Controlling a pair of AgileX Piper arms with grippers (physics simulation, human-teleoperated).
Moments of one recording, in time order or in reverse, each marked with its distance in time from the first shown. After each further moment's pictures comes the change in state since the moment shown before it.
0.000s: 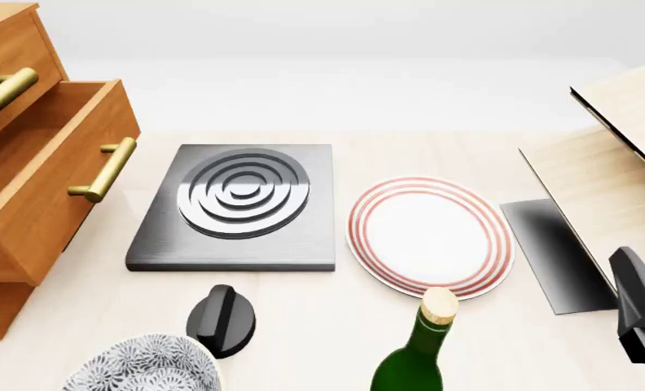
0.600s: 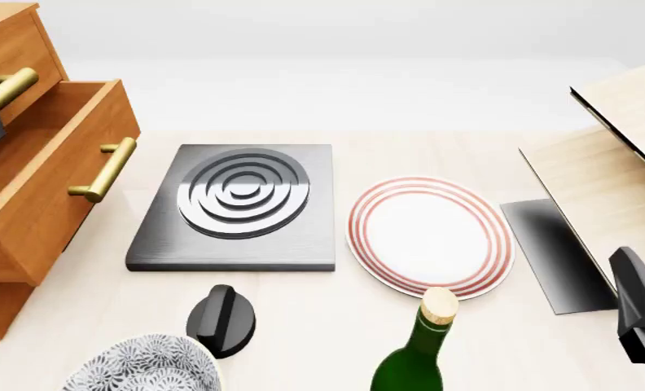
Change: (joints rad) left arm 0.017 0.058 0.044 -0.064 0.005; right arm 0.000 0.000 0.000 0.000 0.000
